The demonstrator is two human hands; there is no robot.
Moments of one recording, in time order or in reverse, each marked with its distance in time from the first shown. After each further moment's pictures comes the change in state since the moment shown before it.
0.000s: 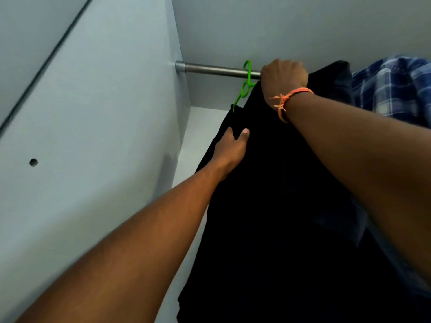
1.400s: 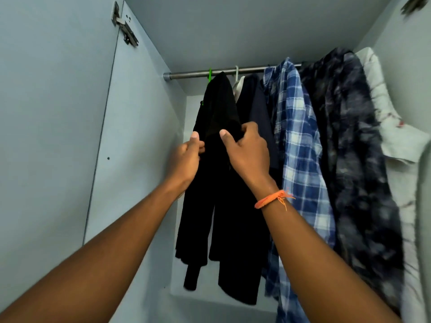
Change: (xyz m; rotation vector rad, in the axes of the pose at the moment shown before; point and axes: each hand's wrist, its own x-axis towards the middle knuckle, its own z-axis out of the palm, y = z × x) left_hand -0.251 0.169 0.004 0.095 0.191 -0.172; right_hand -0.272 0.096 -0.131 1.374 -0.200 0.463
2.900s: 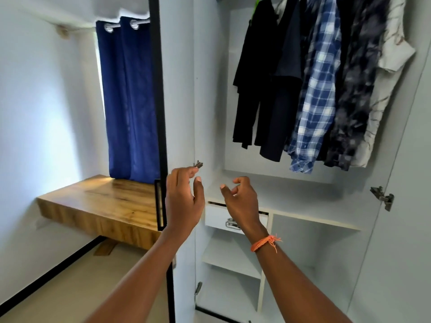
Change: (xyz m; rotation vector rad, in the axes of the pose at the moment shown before) left_hand -0.447 0.103 -0.247 0.659 0.234 0.202; right_hand -0.438 -0.191 -0.088 0.177 -0.440 0.524
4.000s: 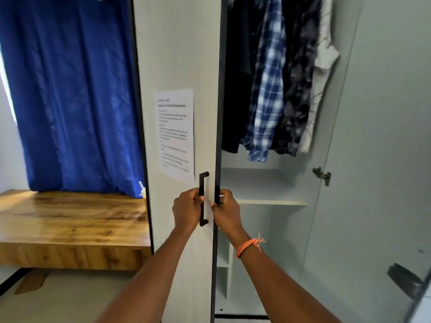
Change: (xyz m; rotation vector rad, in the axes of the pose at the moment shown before) left_hand -0.029 -0.040 0.096 -0.116 -0.602 -0.357; right_hand -0.018 0.036 0.013 0.006 0.057 0.201
